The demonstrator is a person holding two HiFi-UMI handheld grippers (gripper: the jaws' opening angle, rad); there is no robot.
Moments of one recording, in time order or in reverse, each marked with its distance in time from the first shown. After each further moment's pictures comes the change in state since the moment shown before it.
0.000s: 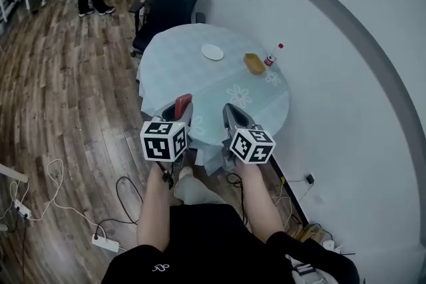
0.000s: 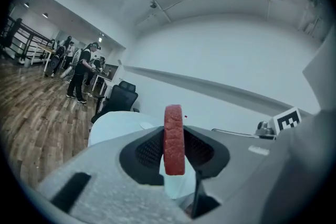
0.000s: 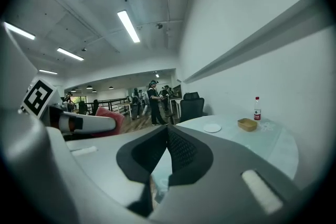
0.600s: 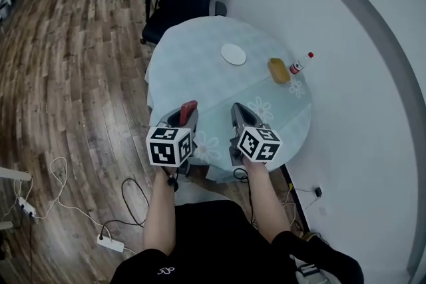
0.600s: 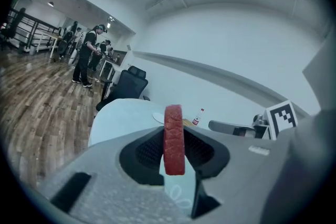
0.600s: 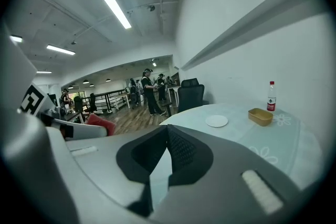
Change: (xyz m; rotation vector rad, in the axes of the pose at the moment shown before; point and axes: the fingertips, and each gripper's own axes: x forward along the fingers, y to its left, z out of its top) left arm 0.124 0.134 -0.006 -0.104 0.111 0.055; right arm 0.188 -0.056 -0.020 0.029 0.125 -0.008
